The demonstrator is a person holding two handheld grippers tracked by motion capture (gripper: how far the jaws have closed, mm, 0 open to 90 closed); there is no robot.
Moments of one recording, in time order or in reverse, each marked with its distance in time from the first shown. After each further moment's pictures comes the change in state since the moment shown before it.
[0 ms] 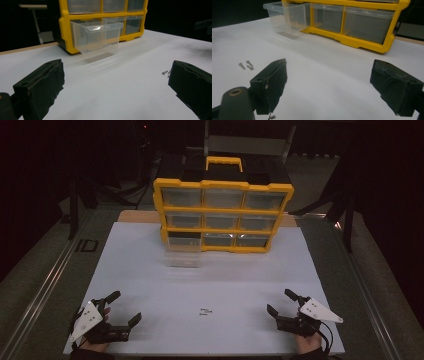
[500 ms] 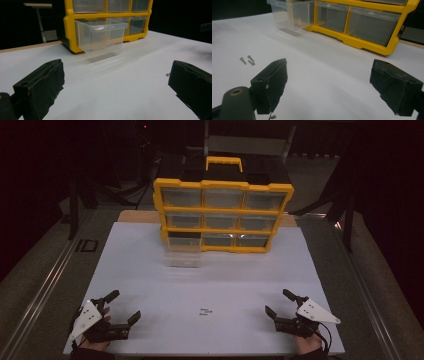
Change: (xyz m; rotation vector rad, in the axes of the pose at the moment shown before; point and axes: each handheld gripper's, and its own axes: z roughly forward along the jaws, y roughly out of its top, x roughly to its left) left arm 0.002 0.000 0.001 -0.006 0.020 -0.028; right arm 0.004 0.001 0.002 0.006 0.010 -0.048
